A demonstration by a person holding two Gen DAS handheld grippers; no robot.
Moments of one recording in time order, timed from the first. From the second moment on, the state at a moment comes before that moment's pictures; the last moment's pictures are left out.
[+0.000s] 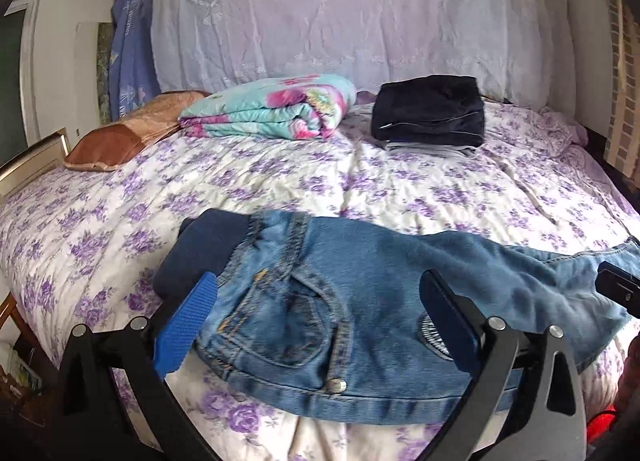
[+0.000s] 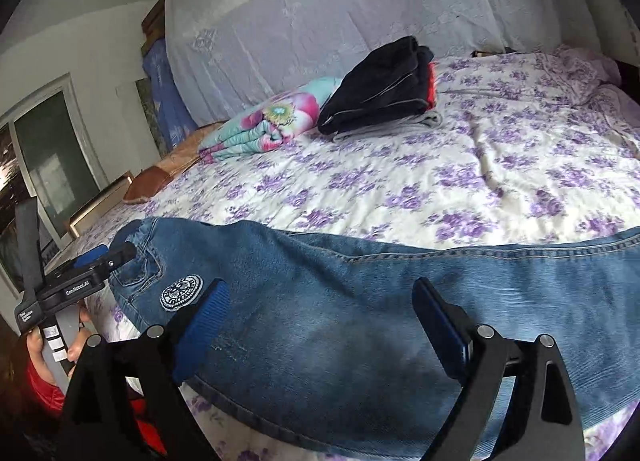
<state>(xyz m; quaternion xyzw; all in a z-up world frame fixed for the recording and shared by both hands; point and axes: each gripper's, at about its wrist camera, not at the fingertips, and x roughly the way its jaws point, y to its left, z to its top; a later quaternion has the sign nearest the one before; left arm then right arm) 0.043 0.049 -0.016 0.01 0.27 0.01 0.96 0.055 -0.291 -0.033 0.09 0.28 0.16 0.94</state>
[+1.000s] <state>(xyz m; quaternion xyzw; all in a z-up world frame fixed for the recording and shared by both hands) 0.070 -0.048 -0.081 0.06 0.34 -0.02 0.94 0.049 -0.325 -0.074 0.06 0.32 0.08 0.94</state>
